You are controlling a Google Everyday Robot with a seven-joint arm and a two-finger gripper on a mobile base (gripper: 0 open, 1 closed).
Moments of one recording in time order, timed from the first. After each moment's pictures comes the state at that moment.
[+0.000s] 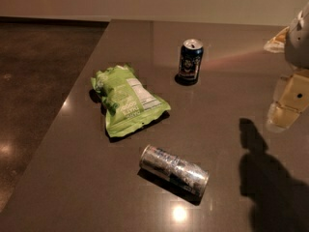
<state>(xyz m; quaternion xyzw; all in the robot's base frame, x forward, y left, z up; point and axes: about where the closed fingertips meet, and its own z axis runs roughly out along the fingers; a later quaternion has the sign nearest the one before) 0.438 -0.217 0.976 -0.60 0.78 -0.03 0.16</state>
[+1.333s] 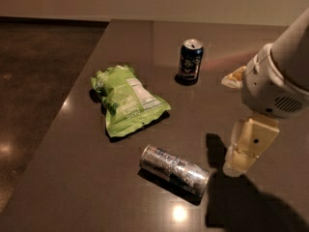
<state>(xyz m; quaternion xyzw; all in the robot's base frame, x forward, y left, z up) 0.386 -0.135 0.935 -0.63 0.75 0.05 0.18</state>
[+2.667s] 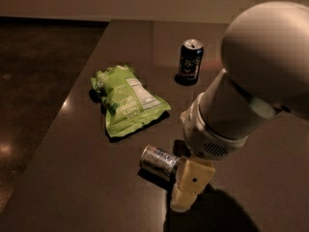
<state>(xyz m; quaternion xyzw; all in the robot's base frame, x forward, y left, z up) 0.357 -0.055 0.869 -0.63 0.76 0.08 0.15</state>
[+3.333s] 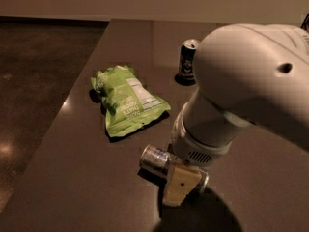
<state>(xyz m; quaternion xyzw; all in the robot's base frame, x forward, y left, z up) 0.355 -0.043 0.847 -0.64 0.76 0.06 0.13</state>
